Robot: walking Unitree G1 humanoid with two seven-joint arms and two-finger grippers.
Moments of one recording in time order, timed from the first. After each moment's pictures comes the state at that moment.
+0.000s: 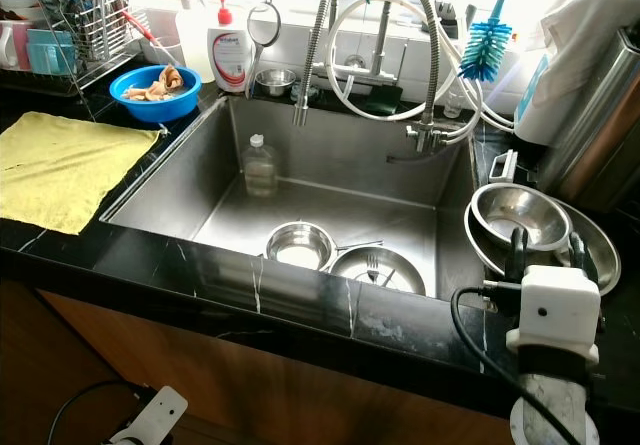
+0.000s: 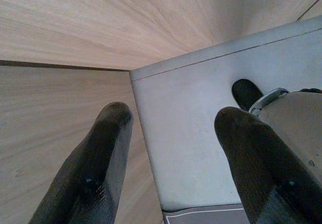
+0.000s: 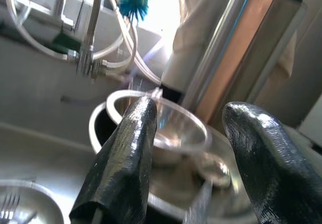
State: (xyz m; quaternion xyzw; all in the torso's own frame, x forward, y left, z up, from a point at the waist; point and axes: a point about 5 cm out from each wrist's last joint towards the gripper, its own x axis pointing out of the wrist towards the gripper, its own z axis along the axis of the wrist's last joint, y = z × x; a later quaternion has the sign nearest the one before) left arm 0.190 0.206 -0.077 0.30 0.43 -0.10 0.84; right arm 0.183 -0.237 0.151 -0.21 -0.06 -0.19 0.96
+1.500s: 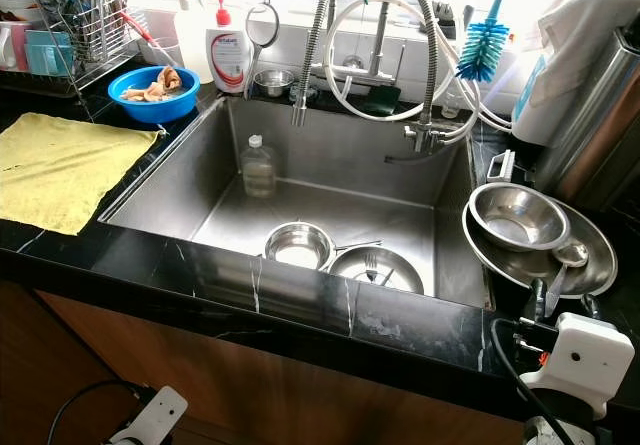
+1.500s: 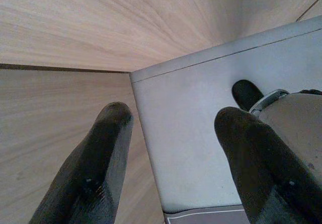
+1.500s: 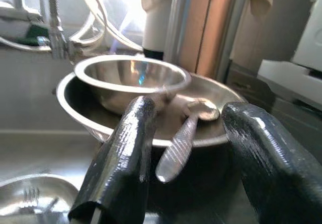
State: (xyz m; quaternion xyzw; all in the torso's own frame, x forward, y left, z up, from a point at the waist) left arm 0.190 0.206 -0.077 0.30 0.43 -0.10 0.84; right arm 0.170 -0.248 0.127 -0.08 -0.04 -0.23 0.97
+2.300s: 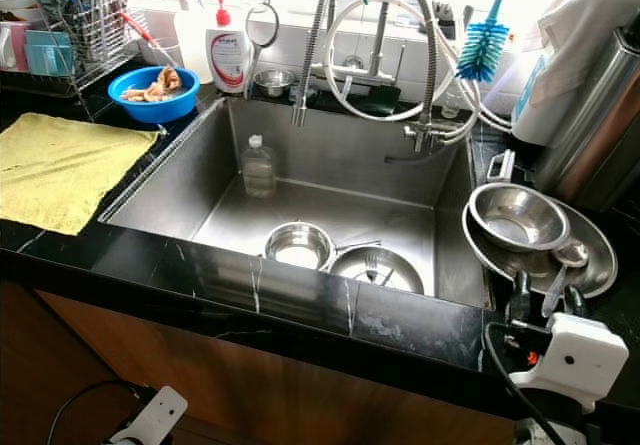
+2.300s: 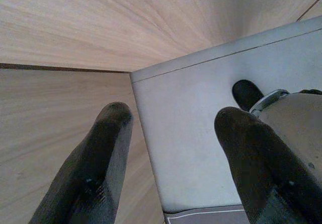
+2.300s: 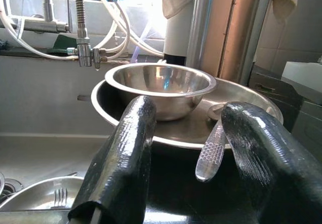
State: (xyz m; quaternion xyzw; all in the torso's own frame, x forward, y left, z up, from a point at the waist) left arm 0.190 0.206 -0.077 0.30 0.43 -0.10 0.84; right arm 0.169 -0.238 0.126 -0.06 -0.05 -0.19 0.98
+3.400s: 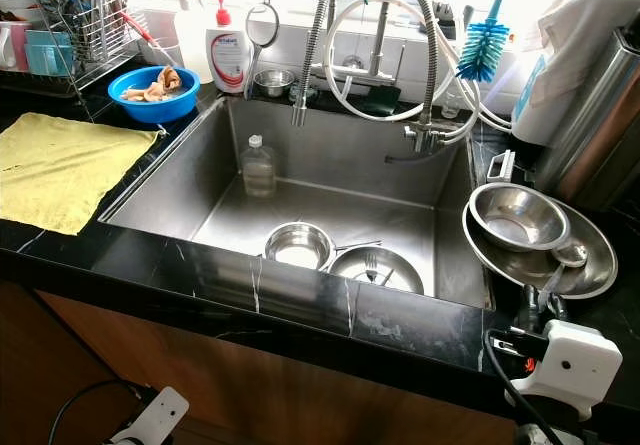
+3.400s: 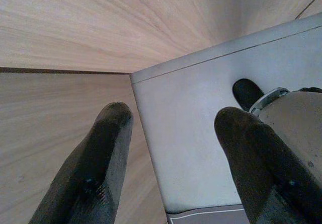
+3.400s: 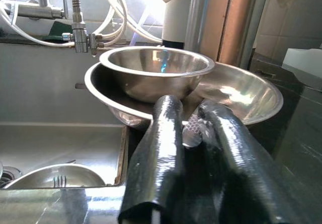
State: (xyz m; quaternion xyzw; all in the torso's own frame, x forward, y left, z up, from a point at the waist) left arm 0.190 0.205 -0.078 0.31 0.43 -0.11 0.84; right arm 0.168 -0.242 0.117 -0.06 -0.03 -0.19 0.98
